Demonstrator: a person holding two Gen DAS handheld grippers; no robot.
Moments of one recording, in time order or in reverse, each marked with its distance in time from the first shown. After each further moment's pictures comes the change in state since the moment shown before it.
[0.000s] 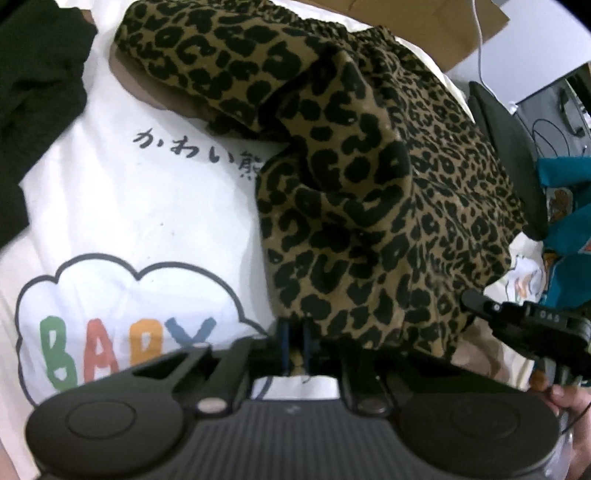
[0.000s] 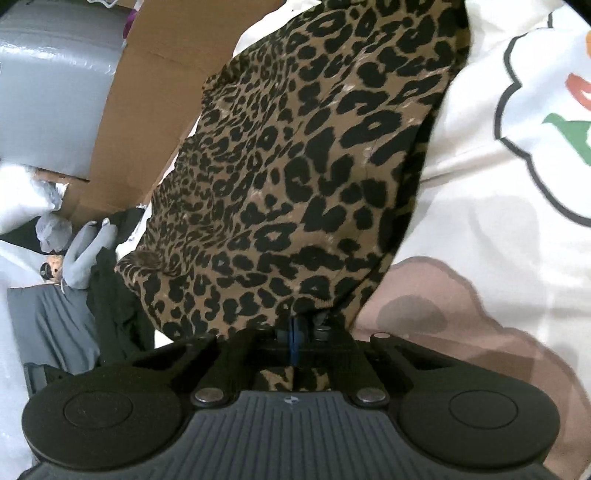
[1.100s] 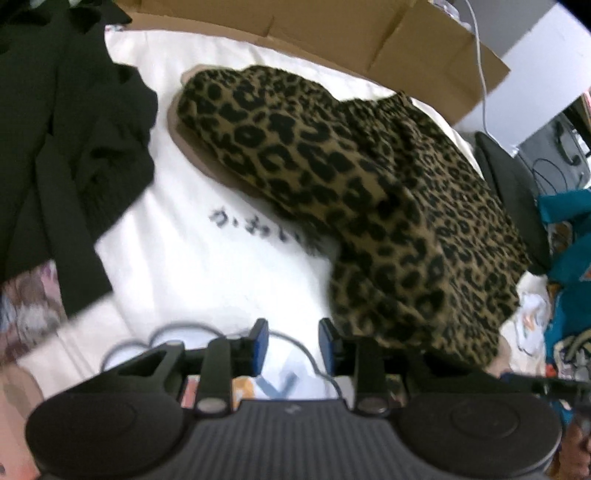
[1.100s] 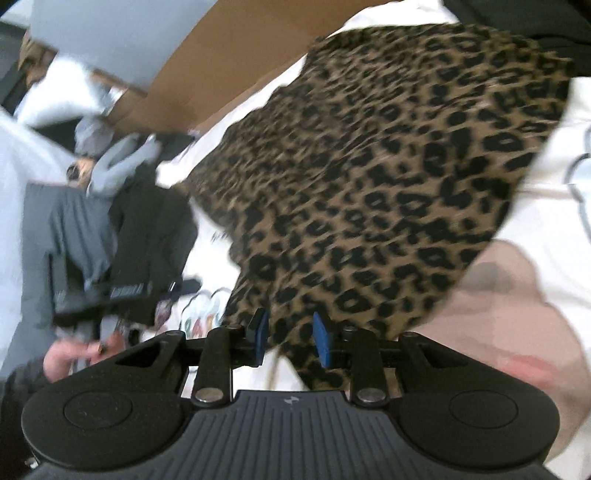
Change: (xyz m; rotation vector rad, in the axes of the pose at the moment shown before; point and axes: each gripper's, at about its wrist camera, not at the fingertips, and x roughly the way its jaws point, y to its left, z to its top) left arm -0.030 0.046 0.029 0.032 -0.162 0.036; right arm -0.024 0.081 -0.030 -0.297 0.150 0.036
